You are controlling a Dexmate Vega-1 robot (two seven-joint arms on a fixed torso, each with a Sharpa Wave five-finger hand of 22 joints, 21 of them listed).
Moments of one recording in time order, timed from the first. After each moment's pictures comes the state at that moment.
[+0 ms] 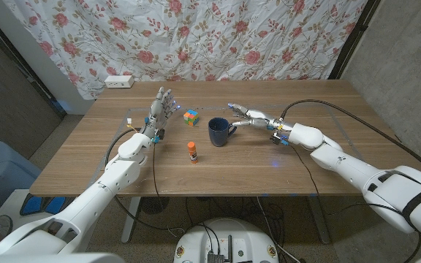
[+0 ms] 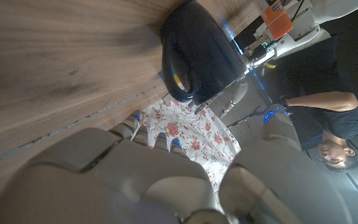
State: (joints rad) left arm 0.84 0.51 0.37 -1.30 -0.65 -0.29 -0.03; left_hand -0.02 0.06 0.20 0.19 0.20 -0.04 -0.21 0.20 0.22 -0.05 -0.10 0.22 0.21 0.03 -0.01 0.19 0.20 0.16 0.07 0.23 0.20; right arm -0.46 -0.46 -0.73 -0.74 0.12 0.92 0.44; right_hand 0.52 -0.14 0.25 -0.17 0.30 -0.17 -0.06 0.18 0.19 -0.17 0.00 0.18 0.21 -0.17 0.07 0.19 0.21 0.00 0.03 0.18 0.17
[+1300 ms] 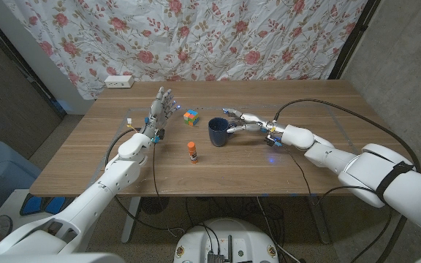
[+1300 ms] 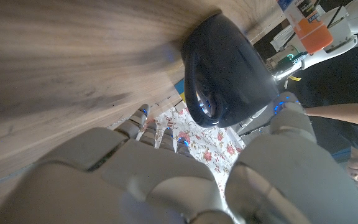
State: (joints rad) left arm 0.84 0.51 0.37 -1.30 -0.65 -0.29 -0.03; left_hand -0.02 0.06 0.20 0.19 0.20 -0.04 -0.21 0.20 0.22 -0.05 -0.10 0.22 0.21 0.03 -0.01 0.19 0.20 0.16 0.07 0.23 0.20; right arm -0.32 -0.33 -0.87 -0.40 0.07 1.05 0.33; right_hand 0.60 -0.17 0.24 -0.17 0.36 -0.17 -0.08 0.23 0.20 -0.10 -0.03 0.22 0.22 -0.12 0.02 0.23 0.21 0.08 0.01 0.20 0.17
